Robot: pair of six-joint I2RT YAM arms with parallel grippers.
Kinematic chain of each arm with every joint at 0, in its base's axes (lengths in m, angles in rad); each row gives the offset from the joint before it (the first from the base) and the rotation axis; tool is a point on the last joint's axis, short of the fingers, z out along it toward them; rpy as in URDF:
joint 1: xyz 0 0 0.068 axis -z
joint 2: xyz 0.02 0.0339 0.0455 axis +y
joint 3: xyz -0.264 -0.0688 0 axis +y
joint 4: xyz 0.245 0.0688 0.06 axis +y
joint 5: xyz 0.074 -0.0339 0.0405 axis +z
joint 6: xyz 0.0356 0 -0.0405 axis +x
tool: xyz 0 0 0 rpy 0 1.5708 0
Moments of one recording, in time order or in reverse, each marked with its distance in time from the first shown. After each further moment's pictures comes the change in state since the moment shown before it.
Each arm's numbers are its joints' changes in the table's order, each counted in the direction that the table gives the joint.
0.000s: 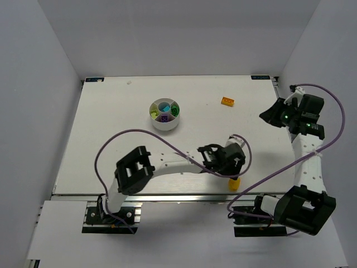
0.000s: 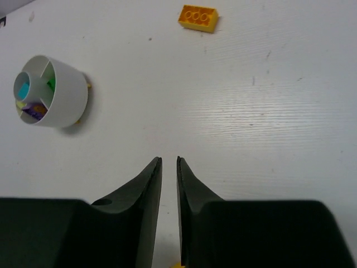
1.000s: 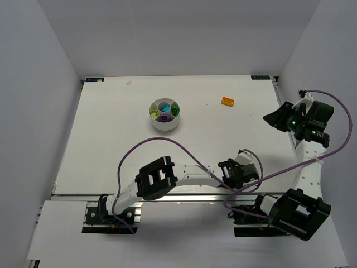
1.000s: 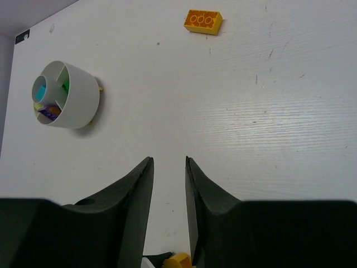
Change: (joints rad) left arm 0.140 0.297 -0.278 0.174 0.295 -0.072; right arm 0.153 -0.053 0.063 -0.033 0.126 0.021
